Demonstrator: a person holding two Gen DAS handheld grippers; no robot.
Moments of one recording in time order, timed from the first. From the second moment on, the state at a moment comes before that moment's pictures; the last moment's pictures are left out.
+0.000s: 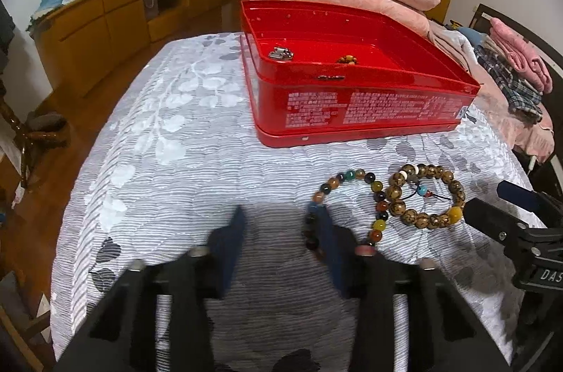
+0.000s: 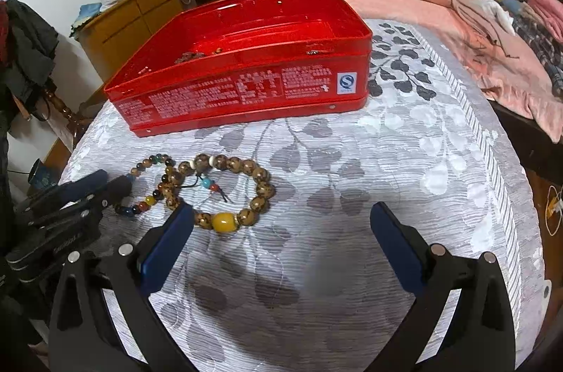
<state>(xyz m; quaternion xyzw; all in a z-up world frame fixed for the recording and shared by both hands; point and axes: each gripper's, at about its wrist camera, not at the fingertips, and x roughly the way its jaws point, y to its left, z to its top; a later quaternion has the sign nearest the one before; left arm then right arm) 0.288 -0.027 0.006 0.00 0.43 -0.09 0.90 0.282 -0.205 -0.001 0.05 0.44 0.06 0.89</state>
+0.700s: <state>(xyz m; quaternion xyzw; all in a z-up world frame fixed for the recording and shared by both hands) 0.292 -0.030 0.006 -0.01 0.43 -0.10 0.90 0.303 -0.178 -0.011 -0.01 0.45 0.06 0.89</state>
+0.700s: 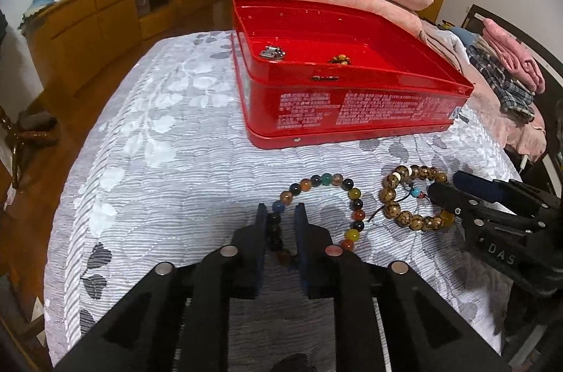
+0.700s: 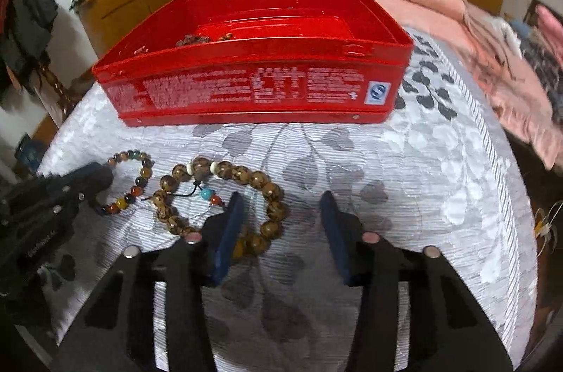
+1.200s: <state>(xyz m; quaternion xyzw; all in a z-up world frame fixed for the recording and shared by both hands) 0.270 -0.027 0.044 -0.03 0.39 -0.13 0.91 0.270 -0.204 0.039 0.03 0.41 0.09 0.91</state>
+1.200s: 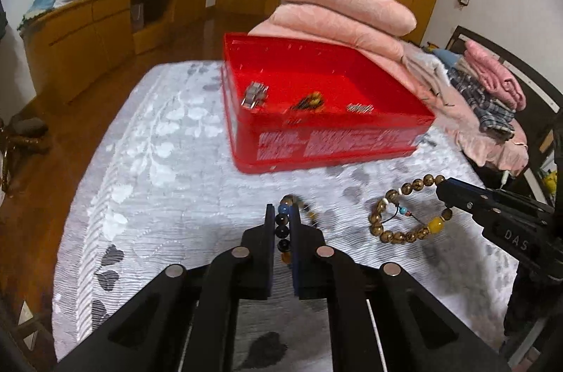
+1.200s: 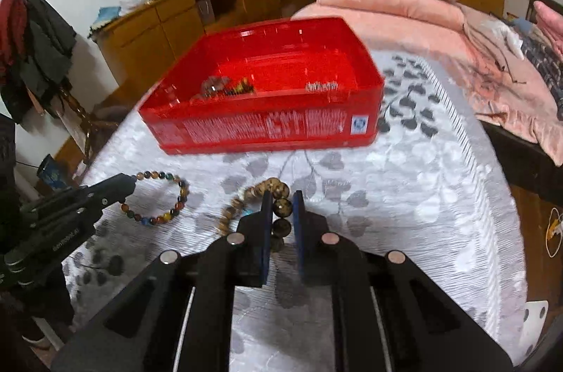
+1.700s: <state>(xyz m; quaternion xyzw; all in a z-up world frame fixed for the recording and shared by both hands) 0.264 -0.038 0.076 -0.02 0.36 -0.14 0.92 0.260 -0.200 0.073 0.03 0.38 0.09 0.92</state>
